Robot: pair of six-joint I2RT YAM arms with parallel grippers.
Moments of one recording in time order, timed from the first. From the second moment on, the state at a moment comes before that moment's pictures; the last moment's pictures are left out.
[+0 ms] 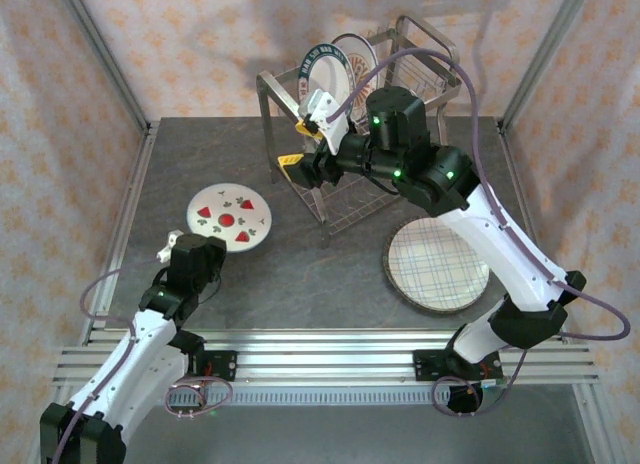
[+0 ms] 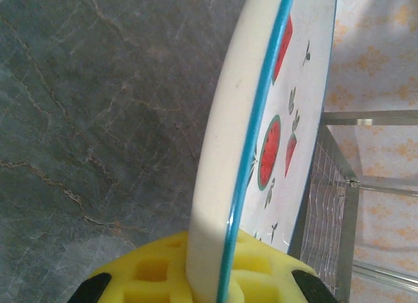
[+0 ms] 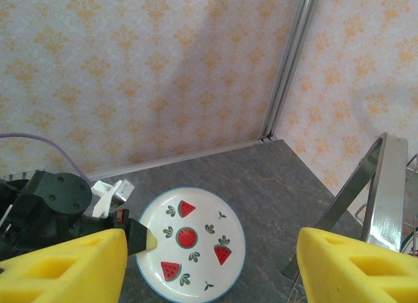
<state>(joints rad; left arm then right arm) -0.21 0.67 0.35 -0.28 -0.16 -1.38 0.84 1.51 1.98 -0.72 -0.30 -0.22</state>
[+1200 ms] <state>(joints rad) -0.13 0.86 0.15 0.03 -0.06 -1.44 0.84 1.50 1.95 -0.72 -0.30 -0.20</state>
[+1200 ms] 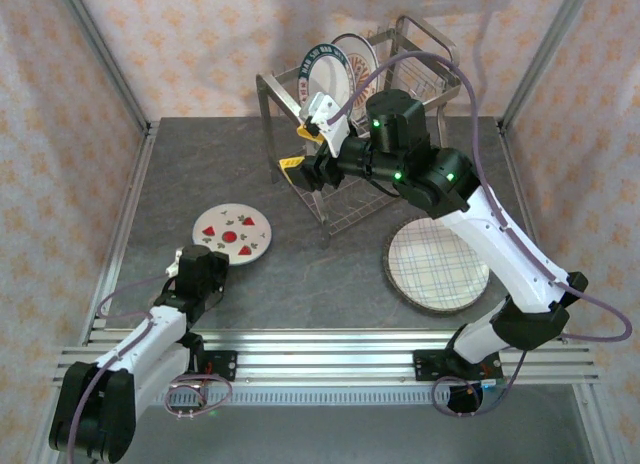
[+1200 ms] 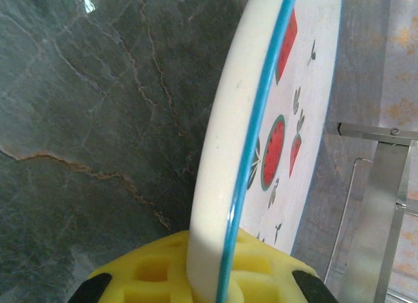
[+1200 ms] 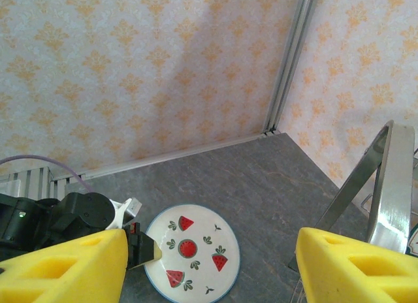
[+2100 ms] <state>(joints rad) -0.13 0.98 0.13 0.11 -0.02 -1.43 0.84 1.50 1.96 -0.74 -0.30 -0.18</state>
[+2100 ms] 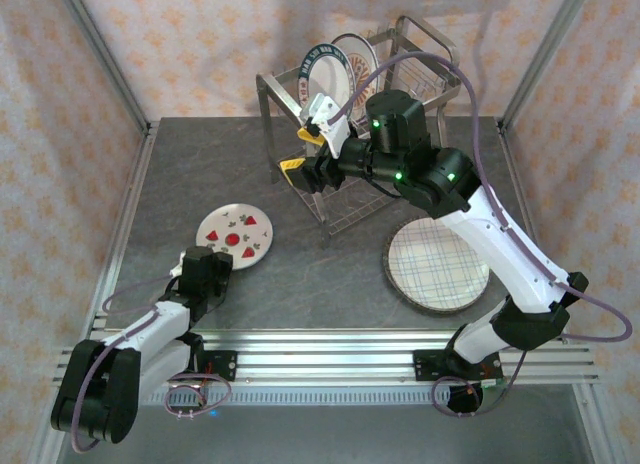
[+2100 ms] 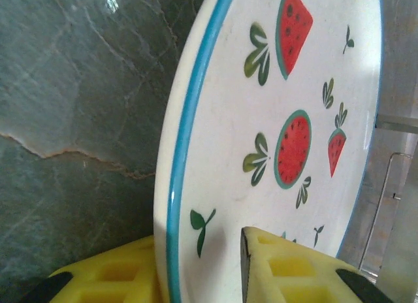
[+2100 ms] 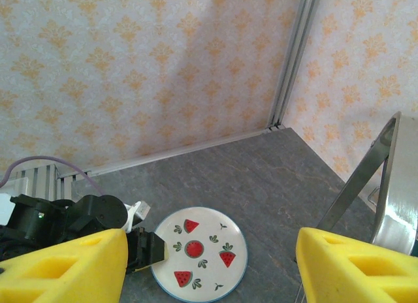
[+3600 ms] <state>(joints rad) -0.18 0.96 1.15 -0.73 -0.11 -1.15 0.63 1.71 2.46 -0.72 0.29 -0.02</state>
